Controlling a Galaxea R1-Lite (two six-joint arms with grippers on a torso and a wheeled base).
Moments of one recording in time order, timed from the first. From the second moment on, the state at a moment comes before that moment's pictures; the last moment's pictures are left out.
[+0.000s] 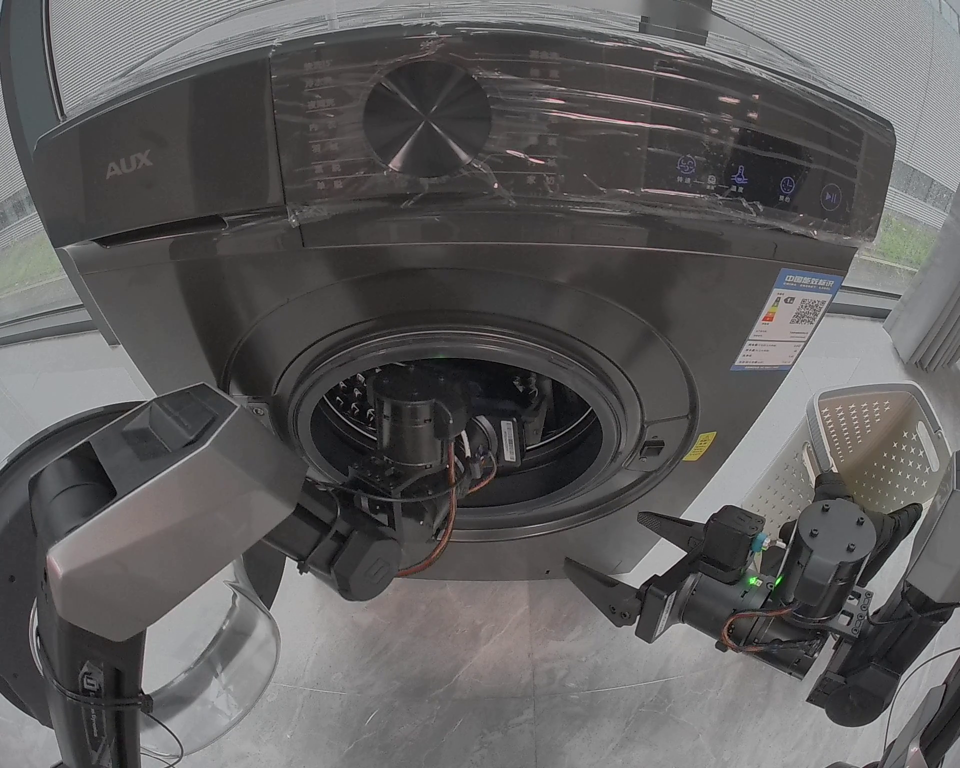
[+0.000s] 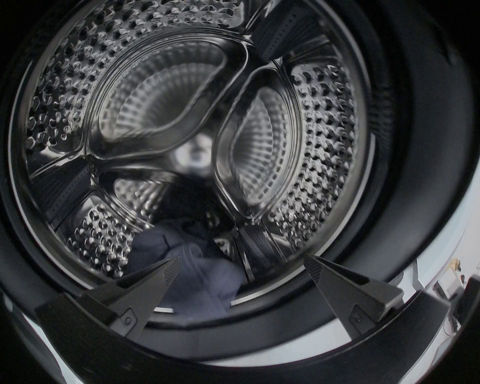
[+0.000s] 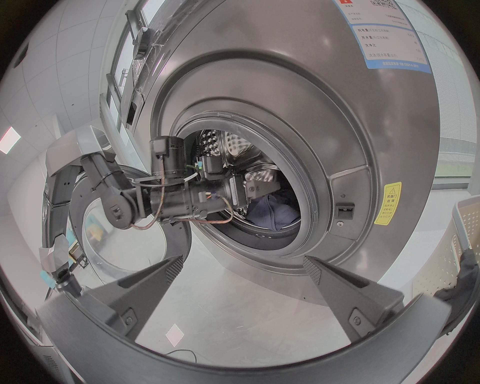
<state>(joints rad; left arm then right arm) -0.64 2.28 -1.23 -1.01 0.24 -0.16 0.71 1.90 -0.25 -1.52 -0.03 0.14</state>
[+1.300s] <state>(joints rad) -0.83 1.43 -0.16 -1.21 0.23 -0.17 0.65 1.56 -0.05 -1.52 -0.09 0.15</state>
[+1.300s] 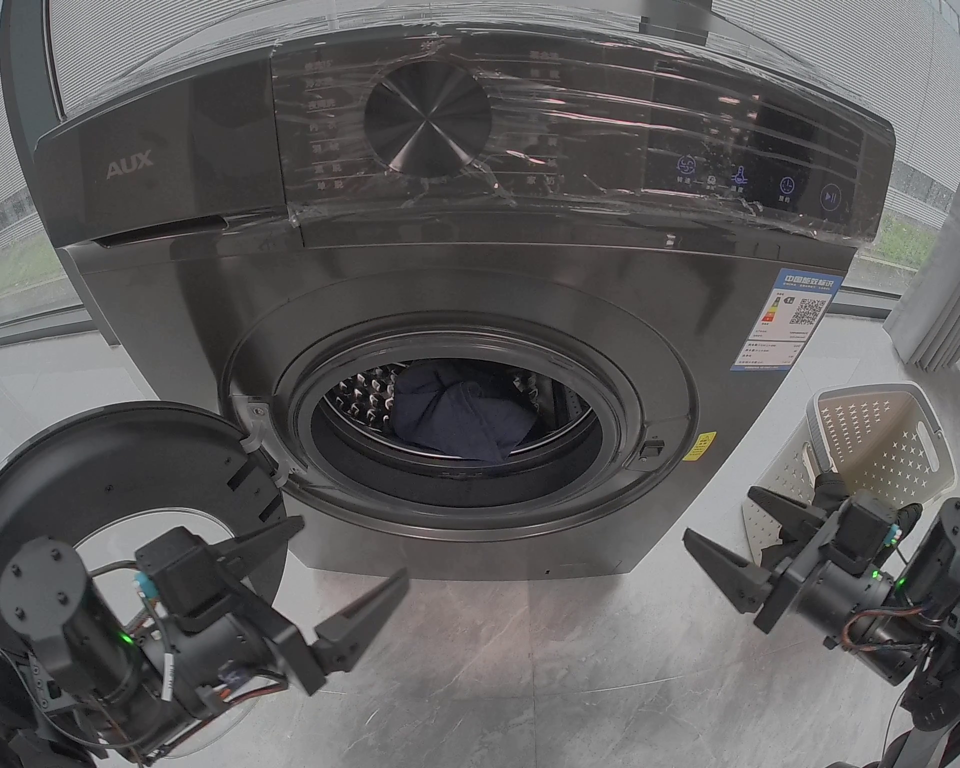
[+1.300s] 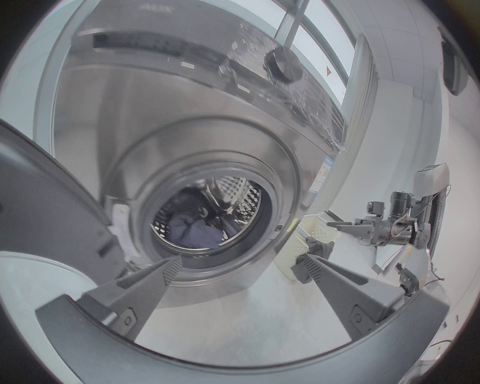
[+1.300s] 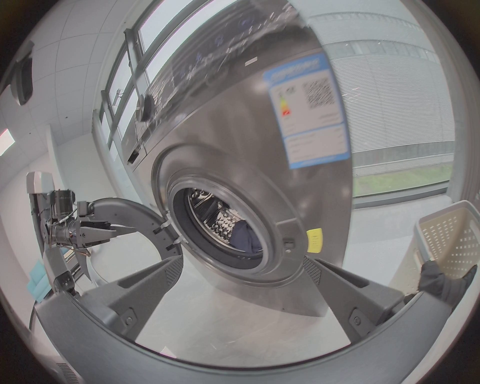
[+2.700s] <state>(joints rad) -0.28 0.29 -0.02 -0.22 0.03 -0.04 0.18 0.29 -0.02 -0.30 -0.12 0.06</state>
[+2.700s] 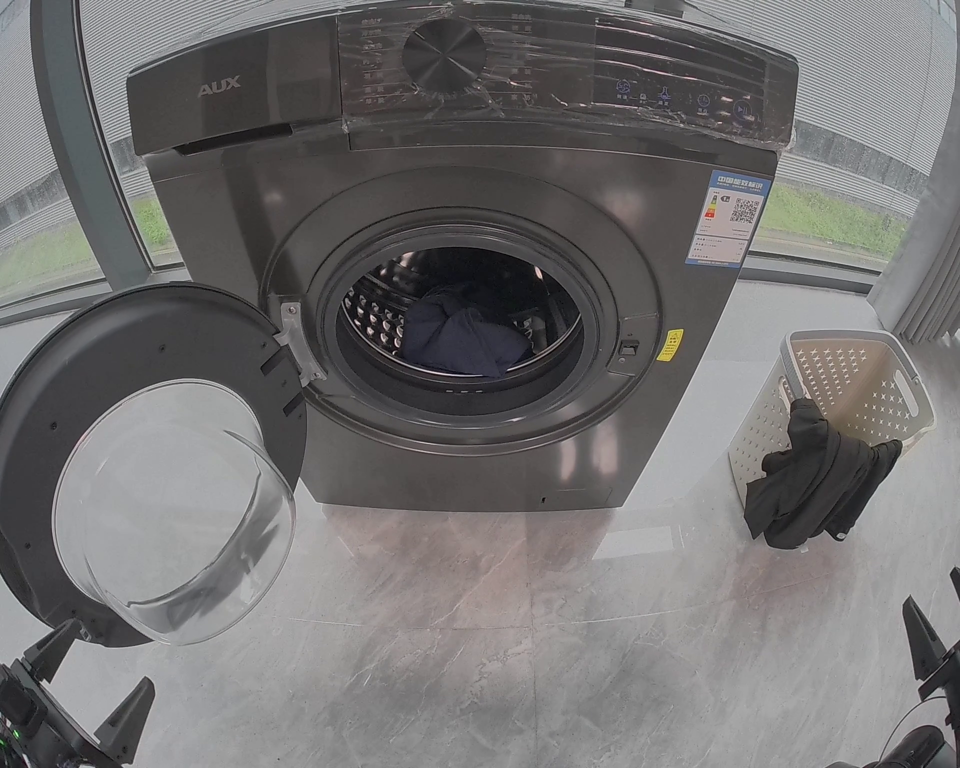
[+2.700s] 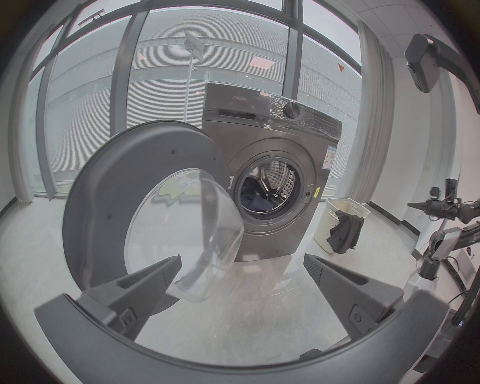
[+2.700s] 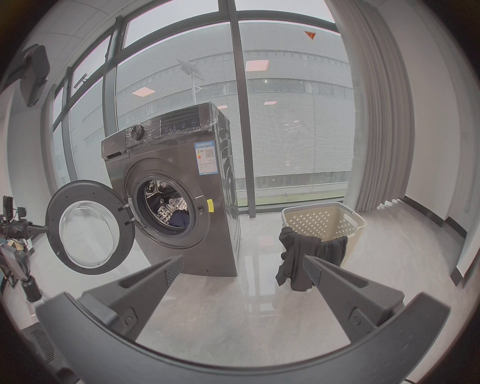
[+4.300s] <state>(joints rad) 0.00 0.01 -0.02 0.00 -0.01 0.01 -0.01 0.01 -0.02 -0.01 -0.01 0.02</state>
